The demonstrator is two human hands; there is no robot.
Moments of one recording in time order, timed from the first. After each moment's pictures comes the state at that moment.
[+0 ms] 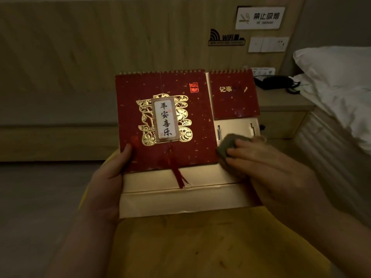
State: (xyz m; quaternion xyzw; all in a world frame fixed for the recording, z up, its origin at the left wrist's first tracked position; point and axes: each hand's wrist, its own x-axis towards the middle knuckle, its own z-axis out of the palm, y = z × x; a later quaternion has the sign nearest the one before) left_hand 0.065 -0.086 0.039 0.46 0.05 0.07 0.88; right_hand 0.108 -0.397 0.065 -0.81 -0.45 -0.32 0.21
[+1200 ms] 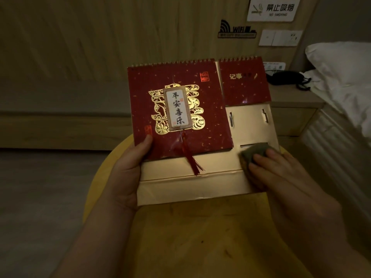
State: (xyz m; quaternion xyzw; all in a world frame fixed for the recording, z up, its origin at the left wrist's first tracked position) left_hand 0.069 -0.102 0.036 0.45 0.04 0.07 0.89; right_hand 0.092 -0.405 0.019 -0.85 -0.35 -0.33 0.21
